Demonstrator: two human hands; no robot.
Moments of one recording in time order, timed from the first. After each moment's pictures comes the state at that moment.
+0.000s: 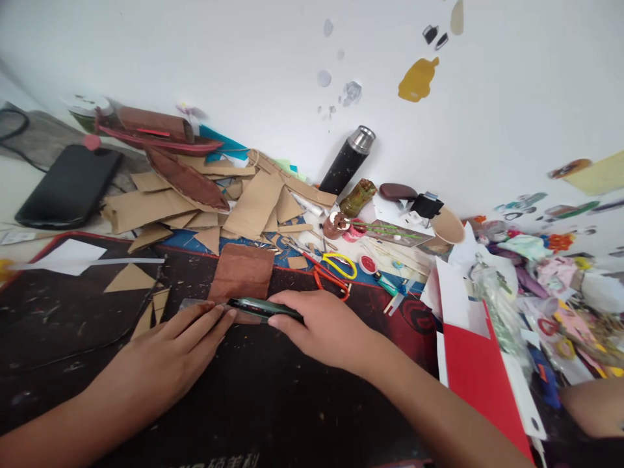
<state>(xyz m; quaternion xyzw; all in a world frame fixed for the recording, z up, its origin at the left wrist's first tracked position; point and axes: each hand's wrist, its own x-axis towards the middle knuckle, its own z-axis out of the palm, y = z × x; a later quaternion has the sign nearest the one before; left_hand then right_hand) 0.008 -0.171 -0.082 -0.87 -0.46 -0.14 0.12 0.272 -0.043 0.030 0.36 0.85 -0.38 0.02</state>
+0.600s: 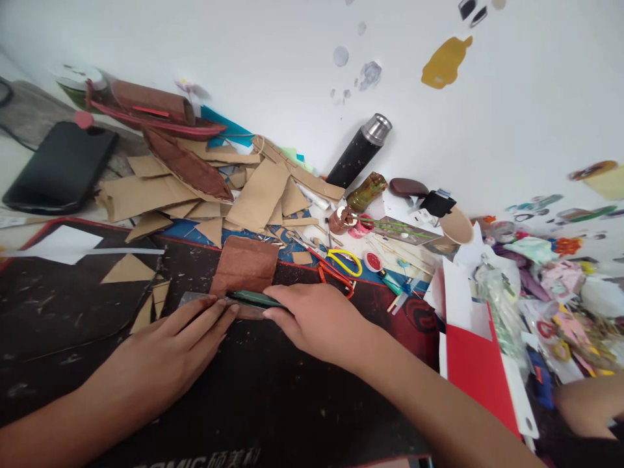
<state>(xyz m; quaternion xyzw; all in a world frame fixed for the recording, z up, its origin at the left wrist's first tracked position) 0.013 -0.180 -0.093 -0.86 -0.48 -0.13 0.06 0.258 -0.038 0.023 0.31 0.90 -0.29 0.09</state>
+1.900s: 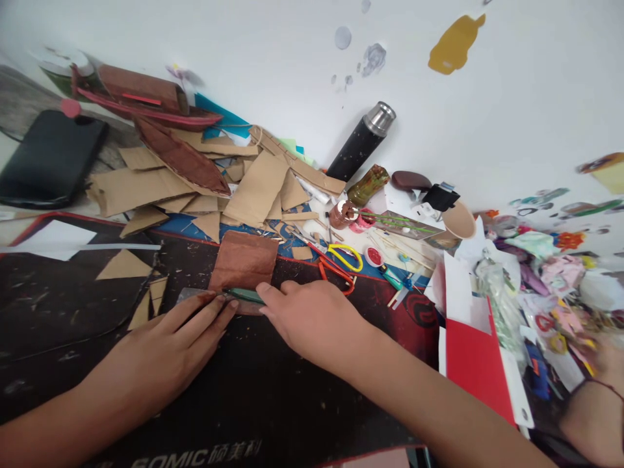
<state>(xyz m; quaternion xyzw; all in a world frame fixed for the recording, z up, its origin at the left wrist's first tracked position) 0.013 -0.180 -0.087 -0.86 -0.49 -0.14 0.07 0.235 -0.046 0.038 0.29 0.92 -0.09 0.24</state>
